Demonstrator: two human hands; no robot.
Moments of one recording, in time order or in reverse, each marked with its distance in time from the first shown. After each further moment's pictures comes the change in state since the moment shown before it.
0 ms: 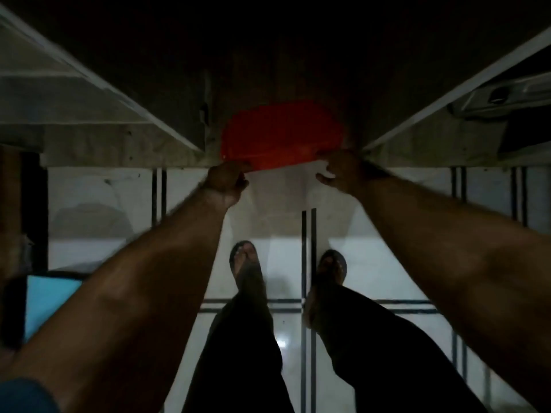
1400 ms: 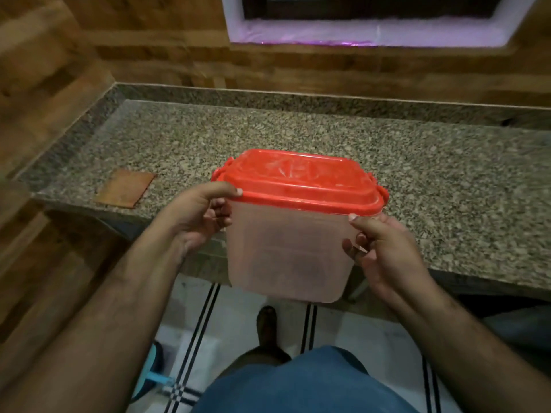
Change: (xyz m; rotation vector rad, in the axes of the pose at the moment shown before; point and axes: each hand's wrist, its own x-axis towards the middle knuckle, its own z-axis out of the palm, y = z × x) left_hand -0.635 0.275 -0.021 -0.092 -0.172 0.564; right_hand -0.581 -0.297 -0.007 0.301 -0.193 -0.542
